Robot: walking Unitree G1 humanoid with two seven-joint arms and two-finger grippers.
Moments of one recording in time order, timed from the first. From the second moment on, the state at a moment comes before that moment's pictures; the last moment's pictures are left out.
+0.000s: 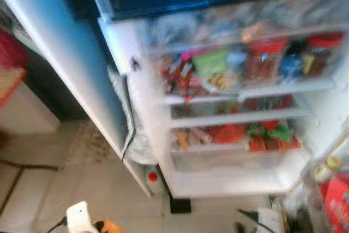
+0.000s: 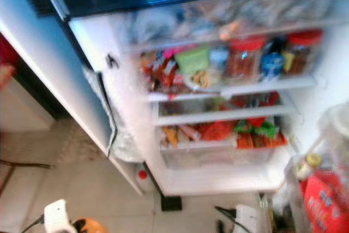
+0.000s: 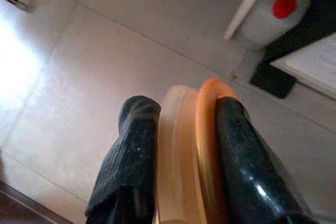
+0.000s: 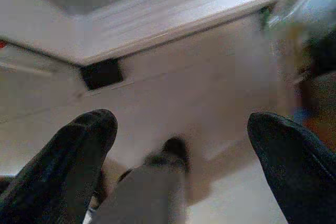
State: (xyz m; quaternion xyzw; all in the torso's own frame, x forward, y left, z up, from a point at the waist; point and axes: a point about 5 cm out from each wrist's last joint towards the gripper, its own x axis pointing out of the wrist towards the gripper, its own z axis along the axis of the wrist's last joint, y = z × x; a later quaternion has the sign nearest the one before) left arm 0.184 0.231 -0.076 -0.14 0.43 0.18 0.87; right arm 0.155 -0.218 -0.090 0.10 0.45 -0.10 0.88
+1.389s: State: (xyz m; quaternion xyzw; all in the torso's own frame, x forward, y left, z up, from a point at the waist) left arm 0.191 0.233 -0.072 -0.14 0.42 0.17 0.88; right arm 0.159 -0.212 -0.090 0.09 0.46 -0.08 0.88
